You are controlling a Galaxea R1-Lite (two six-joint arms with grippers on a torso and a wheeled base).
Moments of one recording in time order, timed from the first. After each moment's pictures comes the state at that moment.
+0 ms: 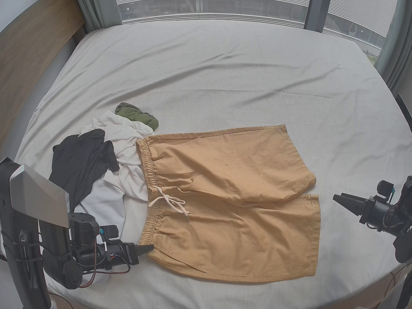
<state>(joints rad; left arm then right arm) -0.21 2.30 -0.13 -1.55 -0.50 -0.38 -0.15 1.79 -0.04 -1.54 0.80 0.38</state>
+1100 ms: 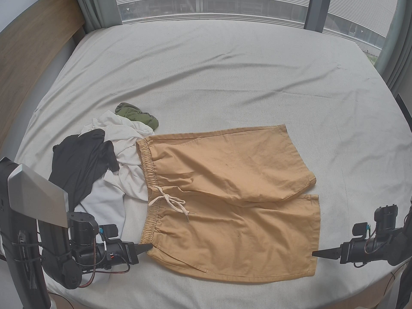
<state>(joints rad) -0.22 2.28 -0.13 -1.55 -0.50 -0.38 -0.11 1.99 -0.02 -1.06 0.73 0.13</state>
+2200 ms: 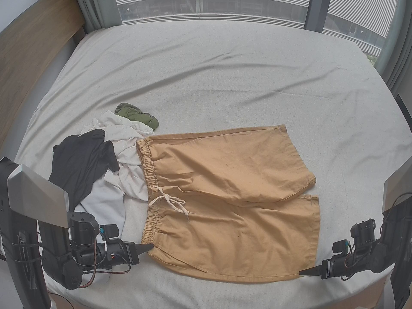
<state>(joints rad) -0.23 2.28 -0.14 -1.55 -0.50 -0.38 0.04 2.26 -0.02 -1.18 0.60 0.16</state>
